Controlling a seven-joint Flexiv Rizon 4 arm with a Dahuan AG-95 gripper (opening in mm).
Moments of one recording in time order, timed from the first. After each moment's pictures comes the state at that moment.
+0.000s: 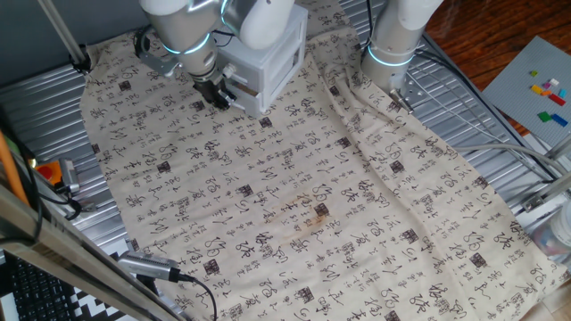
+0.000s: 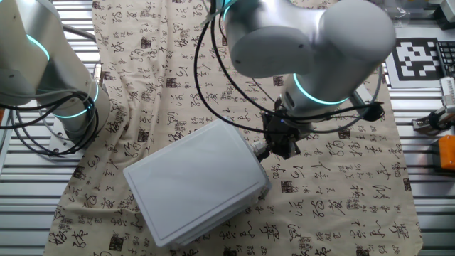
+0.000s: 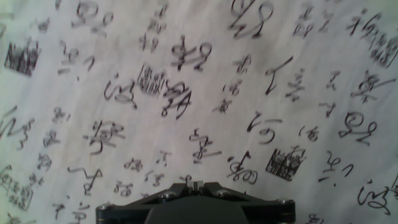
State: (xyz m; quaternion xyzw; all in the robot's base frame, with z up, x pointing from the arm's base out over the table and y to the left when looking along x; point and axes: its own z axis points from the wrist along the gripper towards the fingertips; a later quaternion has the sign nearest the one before) arm 0.459 -0.098 0.058 0.22 -0.97 0.01 0.09
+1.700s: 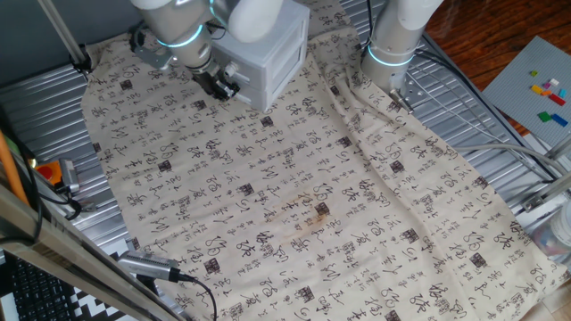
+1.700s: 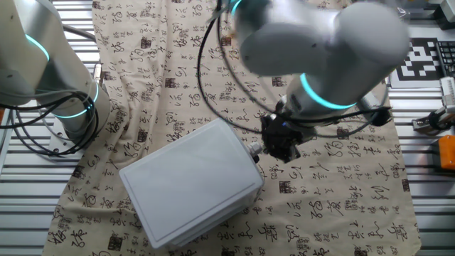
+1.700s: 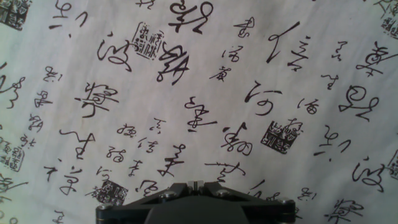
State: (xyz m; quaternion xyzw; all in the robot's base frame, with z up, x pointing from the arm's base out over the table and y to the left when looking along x) arm 0.468 -0.103 0.088 0.21 -0.97 0.00 0.11
